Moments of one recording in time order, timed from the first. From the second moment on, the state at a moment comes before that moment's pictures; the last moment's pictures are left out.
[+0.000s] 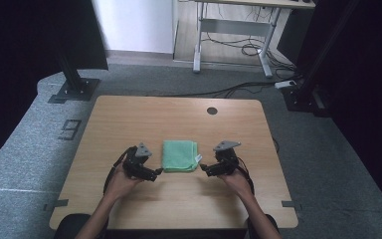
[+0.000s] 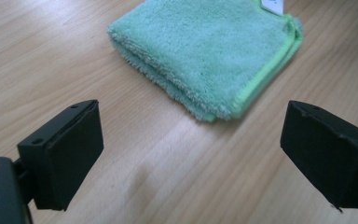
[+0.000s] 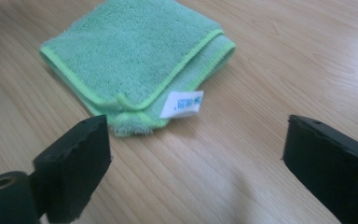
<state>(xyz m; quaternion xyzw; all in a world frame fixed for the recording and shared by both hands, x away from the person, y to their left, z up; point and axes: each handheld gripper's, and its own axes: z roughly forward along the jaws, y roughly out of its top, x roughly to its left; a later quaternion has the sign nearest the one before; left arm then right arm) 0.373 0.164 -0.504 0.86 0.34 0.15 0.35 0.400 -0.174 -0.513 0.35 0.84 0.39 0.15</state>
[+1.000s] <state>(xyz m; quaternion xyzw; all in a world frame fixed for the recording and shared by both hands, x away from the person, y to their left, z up) 0.340 0.212 -0.529 0.85 0.38 0.16 0.33 0.364 -0.224 -0.531 0.38 0.83 0.37 0.17</state>
